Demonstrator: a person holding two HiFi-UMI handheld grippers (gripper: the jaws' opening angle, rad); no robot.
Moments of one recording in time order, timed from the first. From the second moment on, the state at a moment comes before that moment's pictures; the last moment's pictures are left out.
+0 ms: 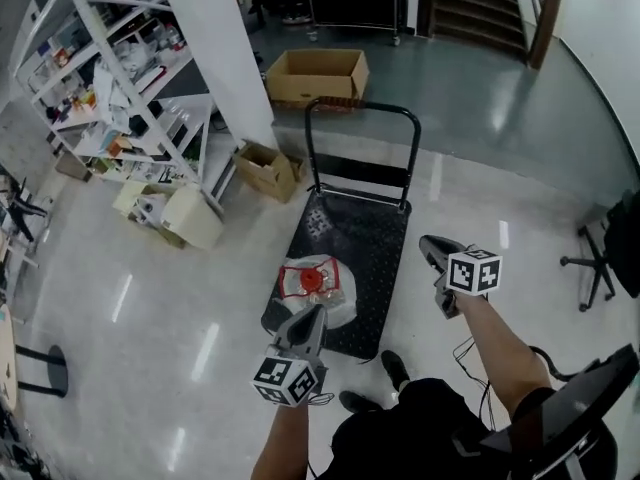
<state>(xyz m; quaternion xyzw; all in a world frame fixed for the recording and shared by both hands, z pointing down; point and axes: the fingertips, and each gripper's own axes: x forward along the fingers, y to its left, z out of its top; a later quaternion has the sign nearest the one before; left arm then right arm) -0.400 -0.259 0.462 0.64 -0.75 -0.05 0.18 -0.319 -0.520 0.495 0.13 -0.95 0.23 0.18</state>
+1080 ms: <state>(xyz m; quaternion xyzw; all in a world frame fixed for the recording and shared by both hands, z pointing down) -0.140 -0.442 0.391 0.77 -0.63 0.03 0.14 0.020 -0.608 0.406 0.25 -0.95 0.16 0.09</state>
